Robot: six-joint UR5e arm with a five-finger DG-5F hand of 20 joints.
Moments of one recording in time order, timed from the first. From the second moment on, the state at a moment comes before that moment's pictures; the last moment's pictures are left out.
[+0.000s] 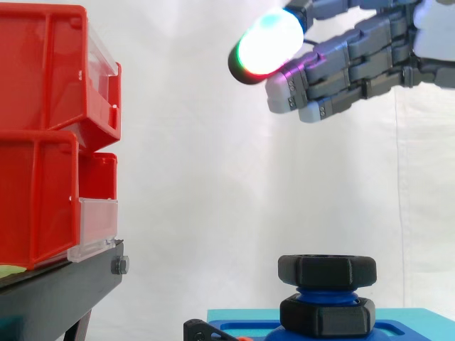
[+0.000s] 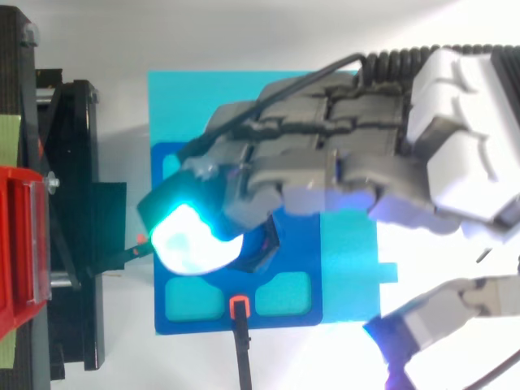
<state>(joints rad) 0.21 -1.98 -1.41 -2.73 -1.27 -1.01</state>
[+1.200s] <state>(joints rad) 0.30 -2.13 -1.39 -2.58 -1.26 -1.38</state>
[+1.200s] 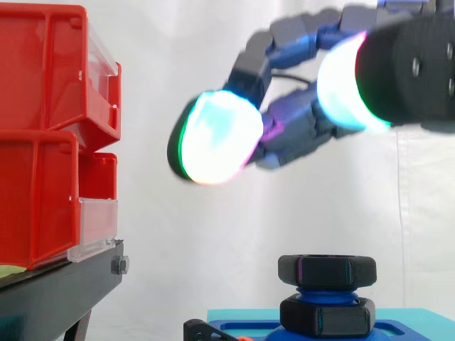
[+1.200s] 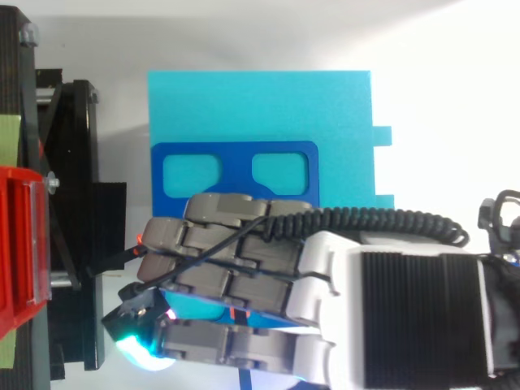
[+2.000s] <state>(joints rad) 0.26 -2.21 -1.38 -2.51 -1.31 -1.40</state>
